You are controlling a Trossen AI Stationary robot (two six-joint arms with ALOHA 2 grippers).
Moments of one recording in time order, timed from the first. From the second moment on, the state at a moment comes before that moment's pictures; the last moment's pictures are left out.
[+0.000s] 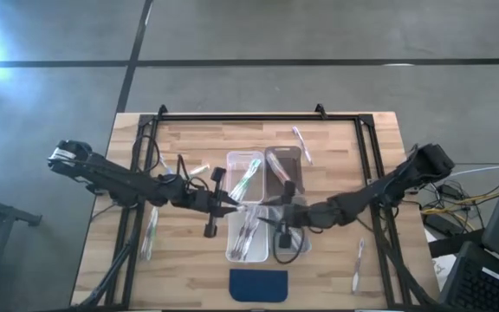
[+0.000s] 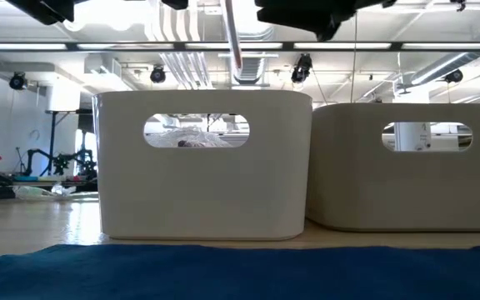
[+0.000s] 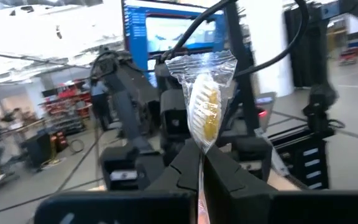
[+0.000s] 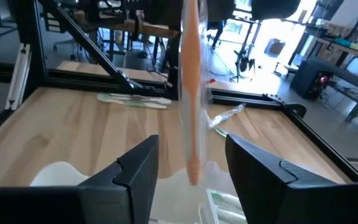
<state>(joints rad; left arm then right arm) -0.25 1.31 0.66 0.86 -0.05 0.26 0.41 1.54 0.83 0.51 0.55 -0.04</state>
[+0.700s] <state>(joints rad) -0.25 1.31 0.66 0.86 0.01 0.25 0.38 1.70 0.98 0.47 0.55 -0.01</state>
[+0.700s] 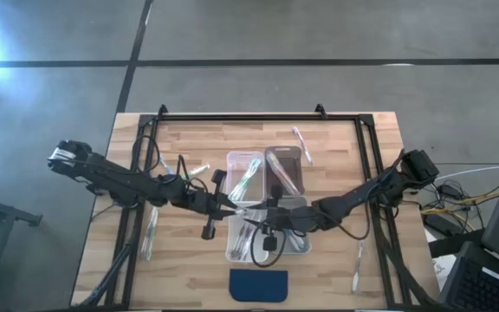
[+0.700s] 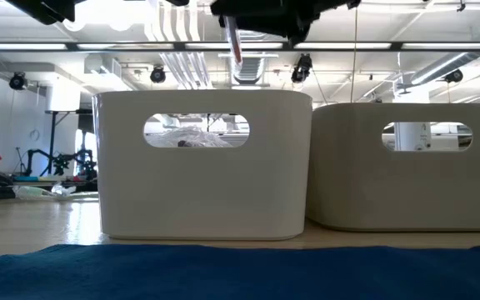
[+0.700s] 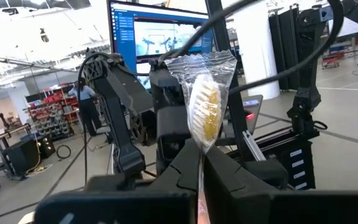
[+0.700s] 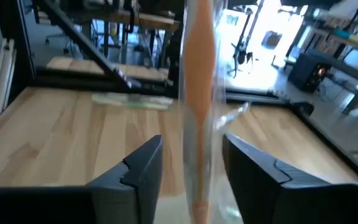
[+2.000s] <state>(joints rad) -0.25 1.30 0.66 0.68 -0.41 0.37 0.38 1.52 0.98 0.07 0.57 0.16</state>
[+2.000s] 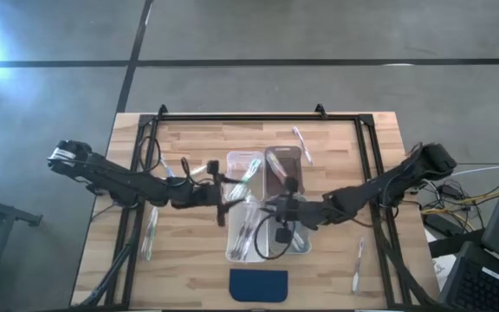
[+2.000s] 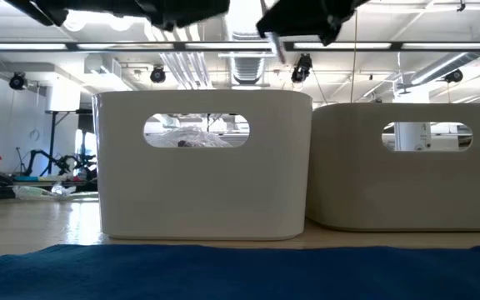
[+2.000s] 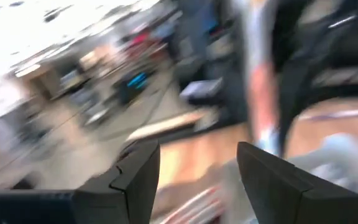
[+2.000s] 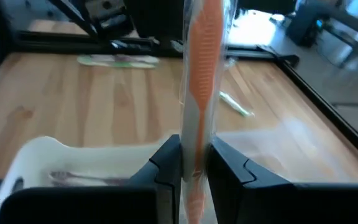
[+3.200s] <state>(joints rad) -0.25 1.30 0.65 0.57 -0.62 0.26 -0.03 1.27 0.98 -0.59 0.33 0.59</state>
